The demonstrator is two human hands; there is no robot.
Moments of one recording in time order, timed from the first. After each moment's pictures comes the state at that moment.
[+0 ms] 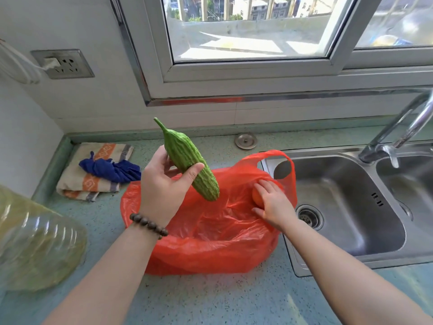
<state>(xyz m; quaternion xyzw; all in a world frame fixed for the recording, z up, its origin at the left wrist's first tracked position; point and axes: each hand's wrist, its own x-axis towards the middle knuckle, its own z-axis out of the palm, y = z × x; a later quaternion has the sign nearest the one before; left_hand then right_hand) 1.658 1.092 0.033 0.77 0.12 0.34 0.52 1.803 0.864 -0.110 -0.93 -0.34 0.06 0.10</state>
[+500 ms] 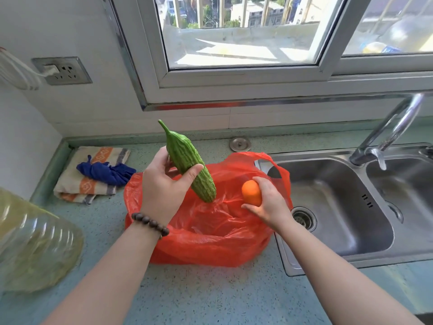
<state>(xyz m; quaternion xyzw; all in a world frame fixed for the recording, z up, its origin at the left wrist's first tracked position) 1.661 1.075 0.046 0.78 0.14 0.33 0.51 1.789 0.860 -0.078 -0.91 -0.26 0.05 0.32</state>
